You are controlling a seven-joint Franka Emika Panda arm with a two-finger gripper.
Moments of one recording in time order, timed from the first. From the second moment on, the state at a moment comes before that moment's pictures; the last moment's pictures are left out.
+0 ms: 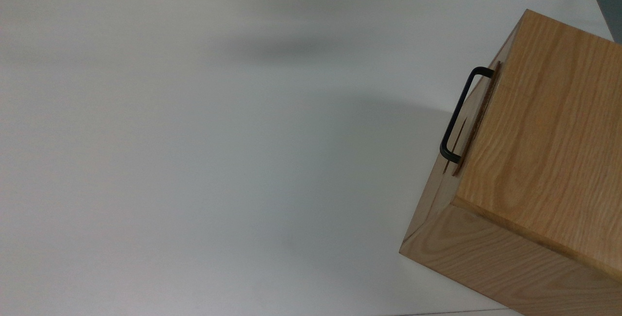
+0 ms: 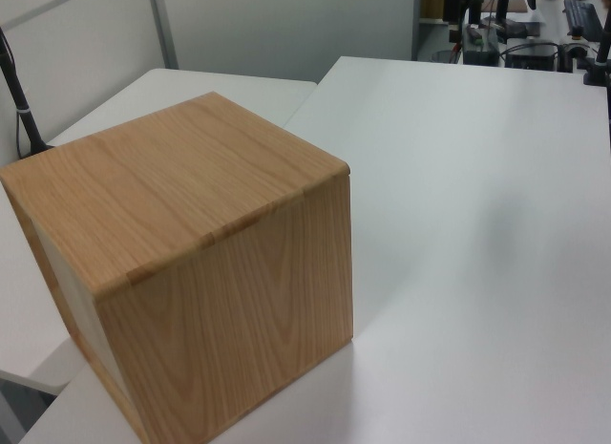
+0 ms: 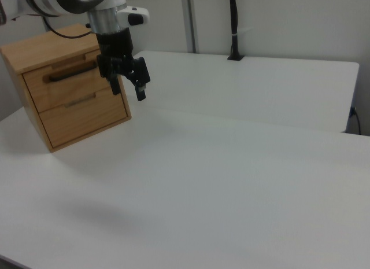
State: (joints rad) arm 0.03 0.06 -0.10 -1.48 -0.06 1.51 0.07
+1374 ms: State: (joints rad) arm 0.02 0.06 -0.09 -1.48 -0.03 1.50 0.07
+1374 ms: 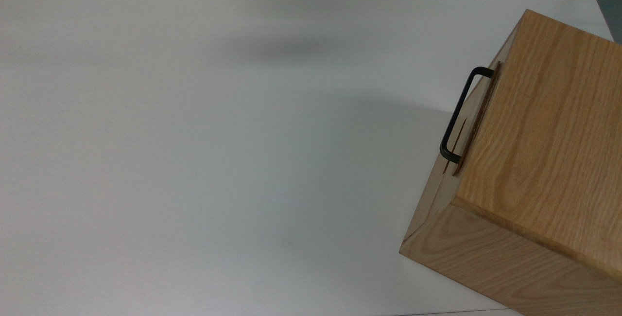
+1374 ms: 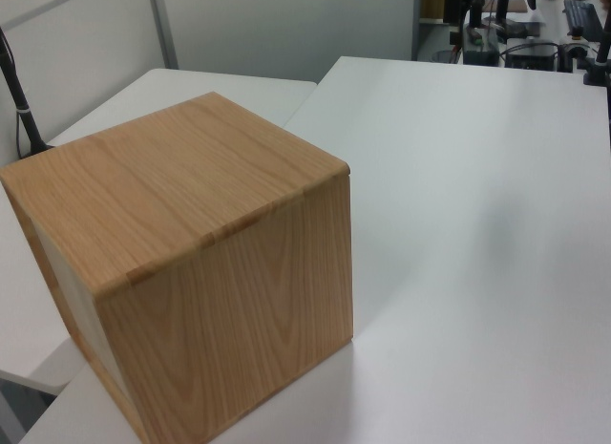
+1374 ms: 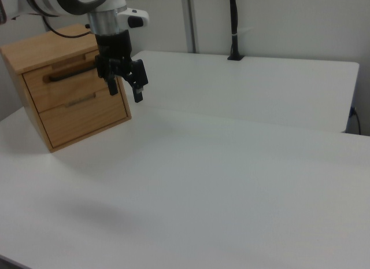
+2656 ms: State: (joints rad) arm 0.15 0.25 -0.07 -1.47 0.57 1.91 0.35
